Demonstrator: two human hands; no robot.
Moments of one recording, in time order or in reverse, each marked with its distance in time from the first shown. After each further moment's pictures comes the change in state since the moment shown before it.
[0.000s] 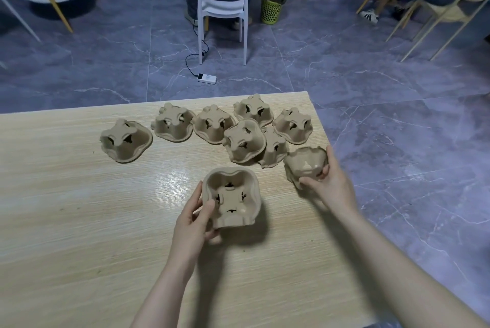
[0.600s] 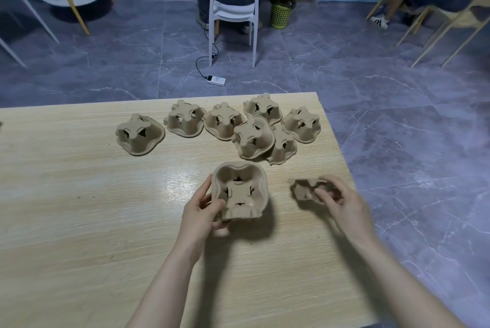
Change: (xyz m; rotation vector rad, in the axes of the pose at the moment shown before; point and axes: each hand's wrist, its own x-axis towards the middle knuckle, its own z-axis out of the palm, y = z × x) left_hand 0.002 0.004 -0.004 0.002 0.001 -0.032; right_hand -0.053 0.023 -0.003 -0.058 0.073 -0.163
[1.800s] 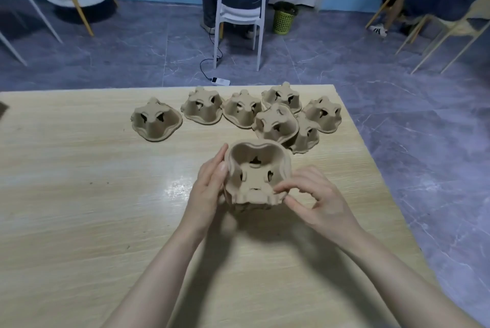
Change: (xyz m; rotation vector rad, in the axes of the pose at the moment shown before) left_hand 0.016 -0.005 -0.049 0.153 -0.160 0.385; right_hand -0.040 -0.099 0.054 0.246 -0.151 -0.626
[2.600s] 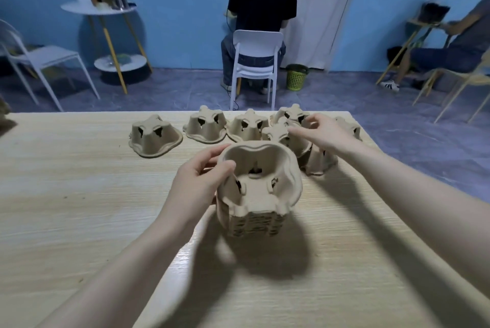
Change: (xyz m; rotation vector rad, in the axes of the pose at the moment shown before) left_hand 0.032 -0.017 0.007 0.023 0.107 0.197; right_hand 0.140 0.104 -0.018 -0.154 0.000 0.449
